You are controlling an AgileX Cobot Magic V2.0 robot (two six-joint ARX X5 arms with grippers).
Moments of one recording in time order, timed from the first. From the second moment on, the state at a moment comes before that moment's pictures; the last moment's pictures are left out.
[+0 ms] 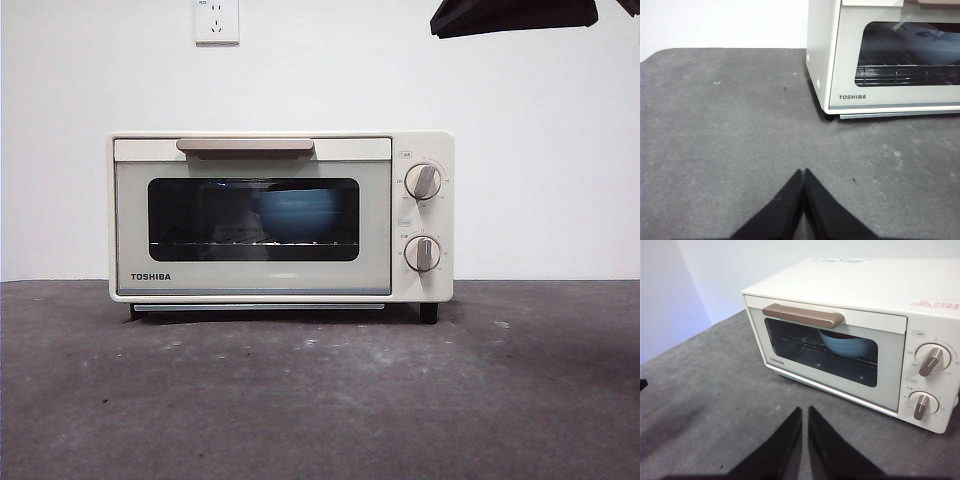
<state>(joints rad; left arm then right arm) 0.08 0.00 0.04 -0.20 0.20 0.01 0.81 0.79 0.55 0.06 0.11 0.22</state>
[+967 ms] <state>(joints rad) 0.08 0.00 0.04 -0.20 0.20 0.01 0.47 0.55 0.54 -0.03 0.03 0.14</state>
